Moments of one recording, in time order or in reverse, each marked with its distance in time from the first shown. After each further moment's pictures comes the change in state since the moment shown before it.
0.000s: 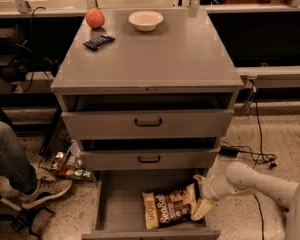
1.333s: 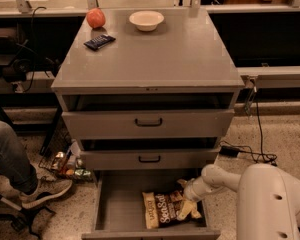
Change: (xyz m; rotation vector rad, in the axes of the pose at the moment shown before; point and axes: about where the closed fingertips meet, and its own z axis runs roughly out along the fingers) arm 0.017 -0.025 0.127 -0.078 0.024 -0.040
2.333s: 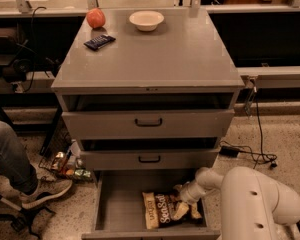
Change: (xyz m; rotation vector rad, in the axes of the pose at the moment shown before) arm 0.015 -0.007 0.053 -0.038 0.020 0.022
